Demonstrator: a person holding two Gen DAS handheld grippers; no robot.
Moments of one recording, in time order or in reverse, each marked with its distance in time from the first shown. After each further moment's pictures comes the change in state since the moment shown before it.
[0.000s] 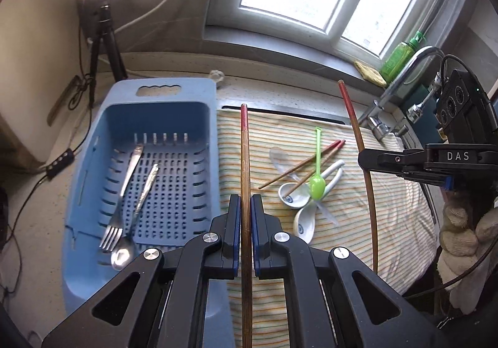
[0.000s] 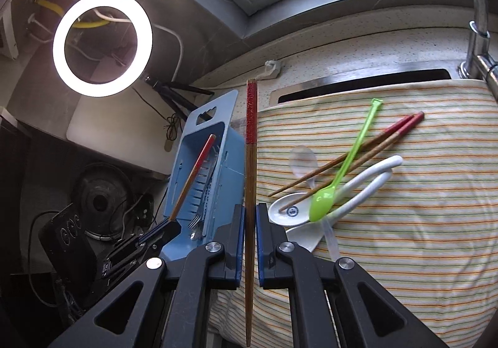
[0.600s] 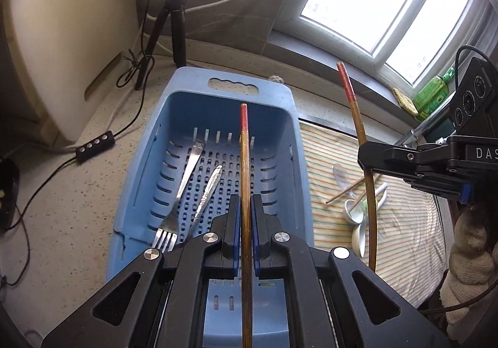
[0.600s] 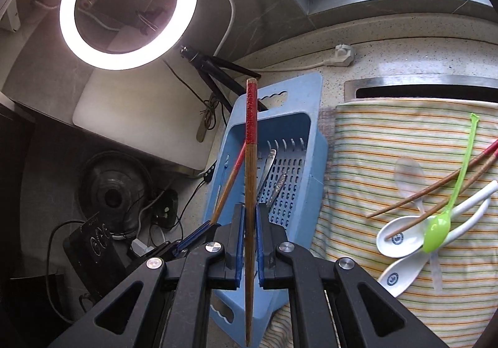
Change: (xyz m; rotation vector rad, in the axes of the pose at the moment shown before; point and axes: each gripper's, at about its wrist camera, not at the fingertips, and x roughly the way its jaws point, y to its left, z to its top) left arm 0.011 0.085 0.002 -0.147 -0.017 0.039; right arm 0.087 0.093 0.017 -0.045 0.058 0.057
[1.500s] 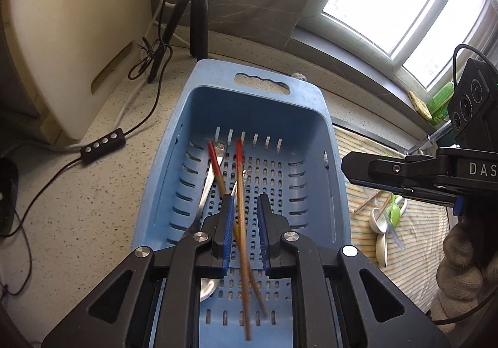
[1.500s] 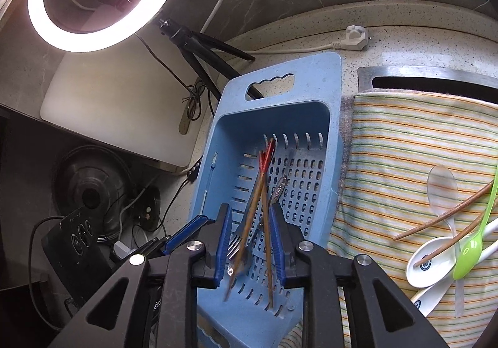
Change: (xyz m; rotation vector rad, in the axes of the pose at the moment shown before) left arm 0.013 0.024 0.005 -0.027 0.020 0.039; right arm 0.055 0.003 0.009 -0.006 0.055 -0.065
